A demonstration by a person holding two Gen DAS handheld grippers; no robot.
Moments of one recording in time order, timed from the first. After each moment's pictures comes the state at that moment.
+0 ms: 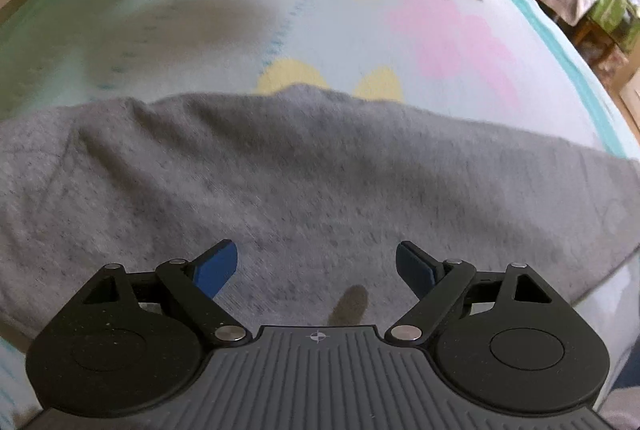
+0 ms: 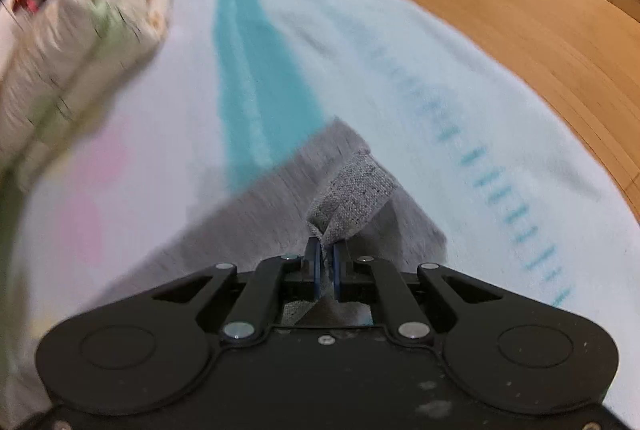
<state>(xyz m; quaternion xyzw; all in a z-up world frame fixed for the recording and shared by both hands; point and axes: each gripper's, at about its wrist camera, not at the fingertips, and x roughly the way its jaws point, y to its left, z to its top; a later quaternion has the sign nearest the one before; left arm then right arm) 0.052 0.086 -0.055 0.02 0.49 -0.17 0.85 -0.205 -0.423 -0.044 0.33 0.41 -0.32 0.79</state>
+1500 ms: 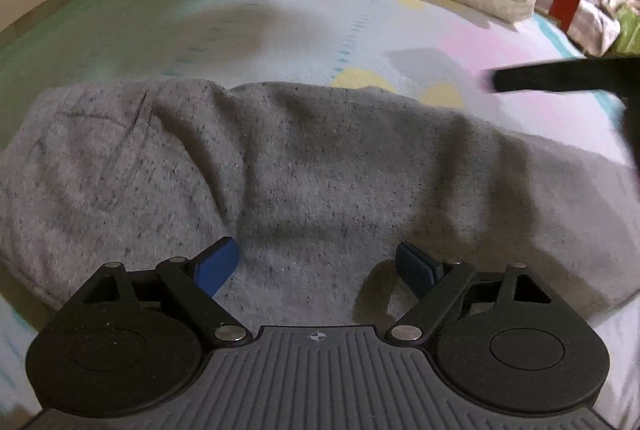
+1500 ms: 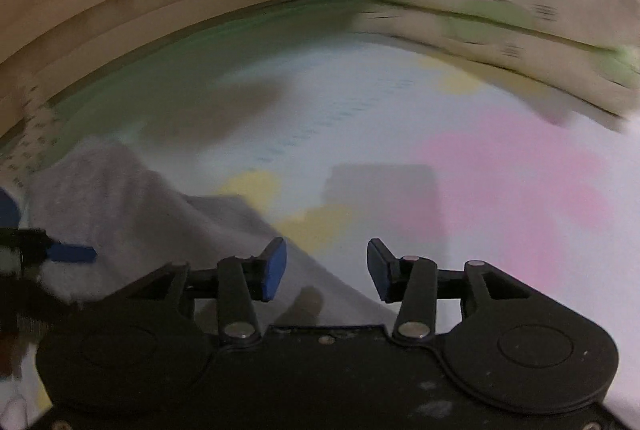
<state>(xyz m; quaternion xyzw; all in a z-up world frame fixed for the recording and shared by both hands) 0.021 0.129 -0.069 -0.01 0.43 -0.12 0.89 0.048 -0.092 -0.052 -0.01 0.39 0.14 0.91</state>
